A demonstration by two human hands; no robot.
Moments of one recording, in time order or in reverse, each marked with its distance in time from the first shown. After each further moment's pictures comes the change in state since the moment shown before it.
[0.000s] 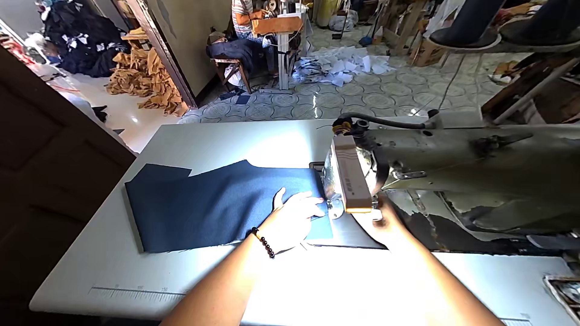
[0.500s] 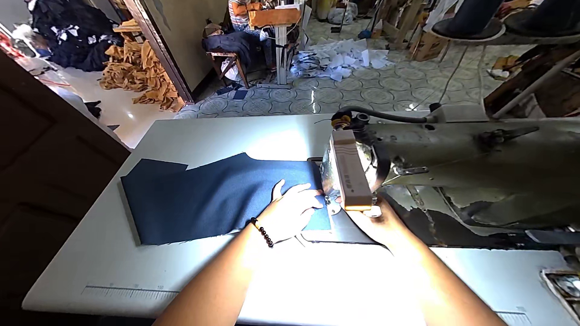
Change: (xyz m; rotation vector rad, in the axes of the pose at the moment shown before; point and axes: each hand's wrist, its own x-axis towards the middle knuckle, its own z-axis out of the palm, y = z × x) left_hand 0.007 -0.004 0.000 -0.008 -0.006 0.021; right_hand -0.007 0.013 -0.009 -0.259 -0.103 -0.230
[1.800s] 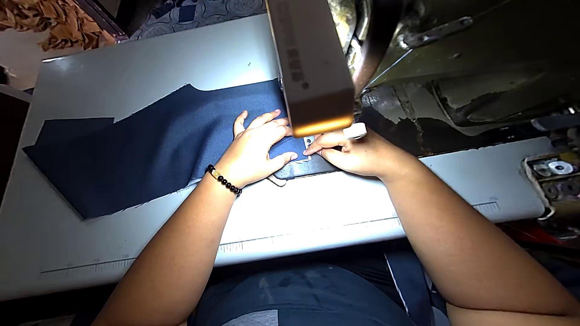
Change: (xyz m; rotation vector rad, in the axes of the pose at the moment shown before) left_hand 0.008 -0.011 0.002 0.140 0.069 0.089; right_hand 0.000 -0.008 -0.013 -0.110 -0.323 -0.201
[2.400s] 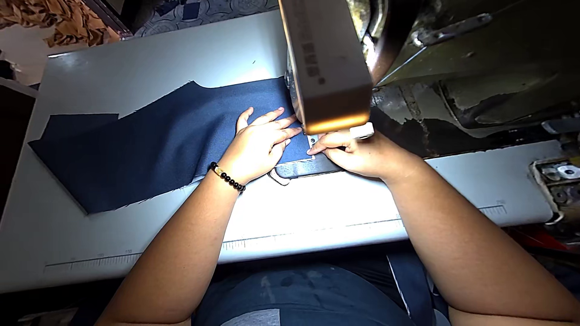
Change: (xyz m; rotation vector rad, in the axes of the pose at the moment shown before) left_hand -0.002 0.001 -0.003 0.019 0.042 0.027; right_hand 0.000 0.000 0.002 -0.056 0.018 -0.031
